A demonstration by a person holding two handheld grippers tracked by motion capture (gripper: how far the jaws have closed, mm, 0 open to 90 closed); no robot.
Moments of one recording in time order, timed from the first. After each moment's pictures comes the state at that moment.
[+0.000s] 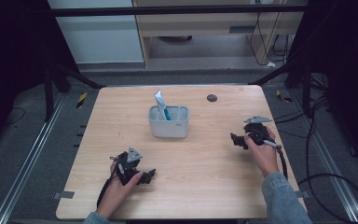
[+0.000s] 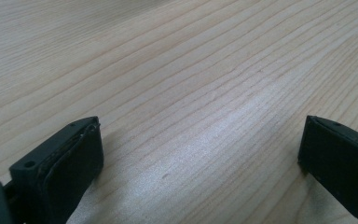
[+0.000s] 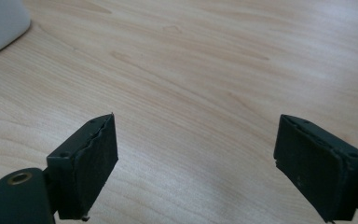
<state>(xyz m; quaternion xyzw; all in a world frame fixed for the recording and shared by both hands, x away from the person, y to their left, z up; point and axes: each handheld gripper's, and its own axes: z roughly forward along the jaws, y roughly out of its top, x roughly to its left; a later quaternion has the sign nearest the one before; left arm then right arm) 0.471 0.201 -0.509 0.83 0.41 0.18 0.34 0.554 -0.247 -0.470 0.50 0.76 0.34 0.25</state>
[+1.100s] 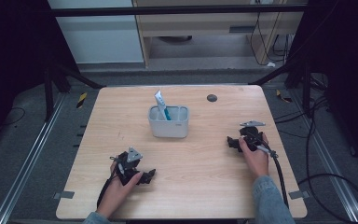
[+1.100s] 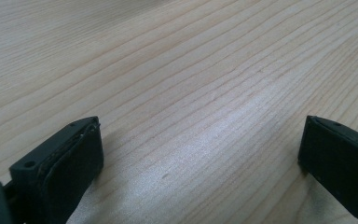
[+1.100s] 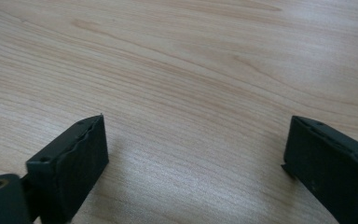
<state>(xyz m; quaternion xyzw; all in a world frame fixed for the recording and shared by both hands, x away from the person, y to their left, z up) 0.471 0.201 -0.509 0.83 0.40 0.18 0.34 0.568 -0.241 -0.511 0.55 0.73 0.32 0.24</state>
